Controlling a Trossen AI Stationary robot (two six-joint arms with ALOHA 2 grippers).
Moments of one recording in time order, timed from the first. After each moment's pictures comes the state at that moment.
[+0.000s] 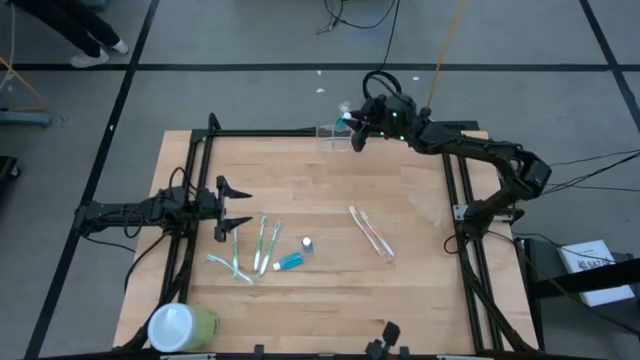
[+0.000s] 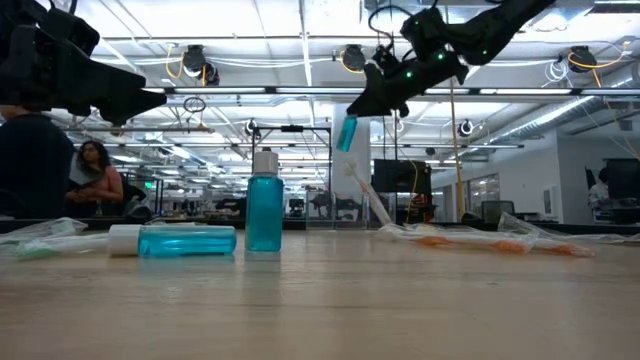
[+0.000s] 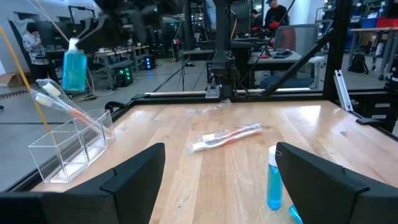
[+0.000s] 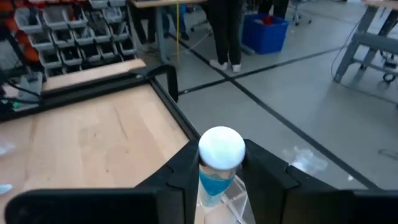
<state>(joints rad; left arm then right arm) 0.03 0.04 0.02 0.03 -0.03 0.07 -0.64 1.54 1.06 0.21 -0.14 -0.04</state>
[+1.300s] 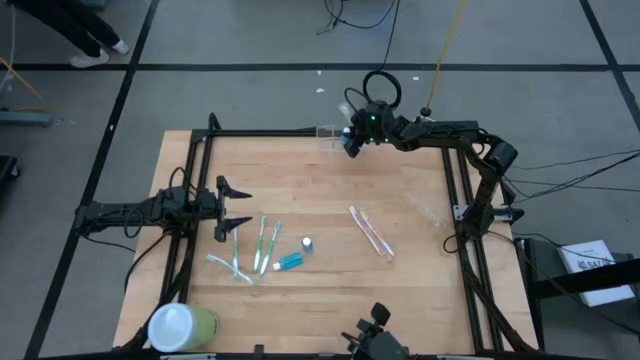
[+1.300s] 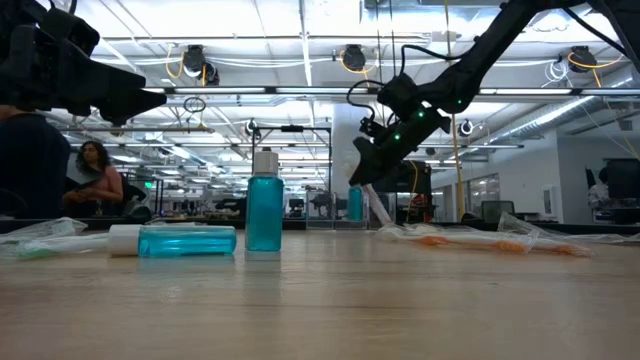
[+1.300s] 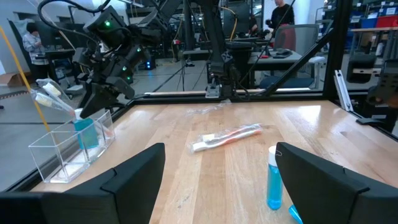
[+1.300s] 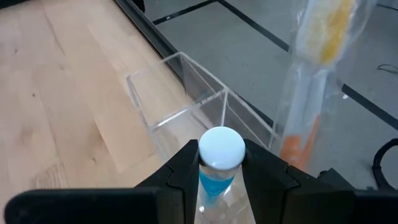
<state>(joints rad) 0.03 0.04 0.02 0.03 -0.03 0.07 -0.71 1.82 1.08 0.16 -0.13 -0.04</state>
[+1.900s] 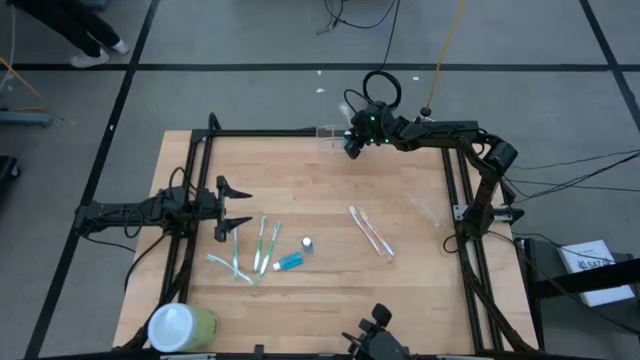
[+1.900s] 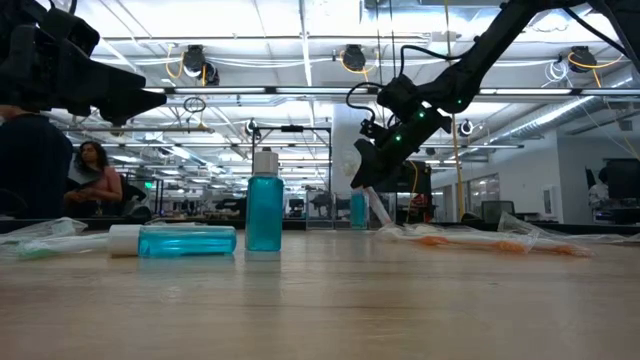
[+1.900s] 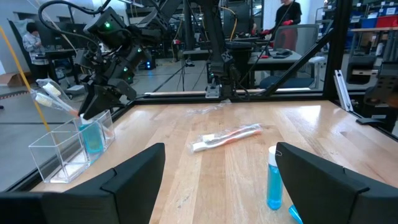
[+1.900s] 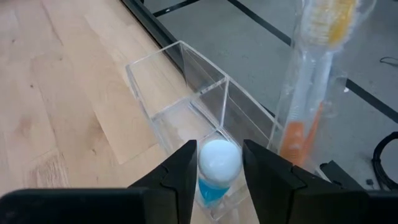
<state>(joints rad) 0.03 0.04 0.02 0.03 -0.03 0.07 -0.71 1.82 1.08 0.13 -0.13 -0.04</state>
